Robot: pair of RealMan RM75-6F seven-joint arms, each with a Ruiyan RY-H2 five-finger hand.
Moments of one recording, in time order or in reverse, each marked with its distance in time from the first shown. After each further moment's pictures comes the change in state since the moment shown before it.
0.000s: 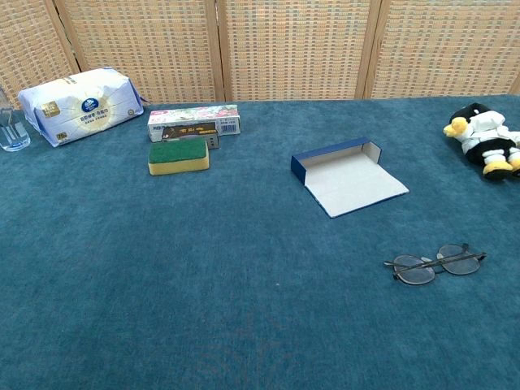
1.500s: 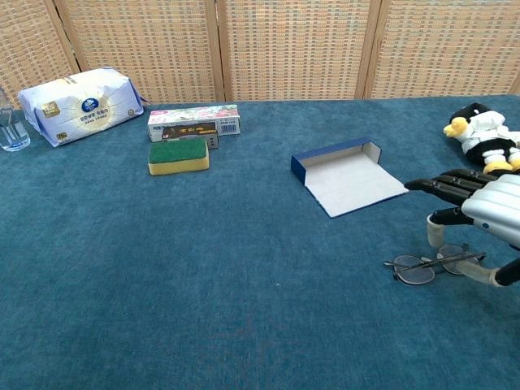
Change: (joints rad) left arm -0.015 -0.020 -0.007 0.007 -0.032 -0.036 0.052; right arm 0.277 -0.329 -0.082 0.358 -0.214 -0.383 -0.081
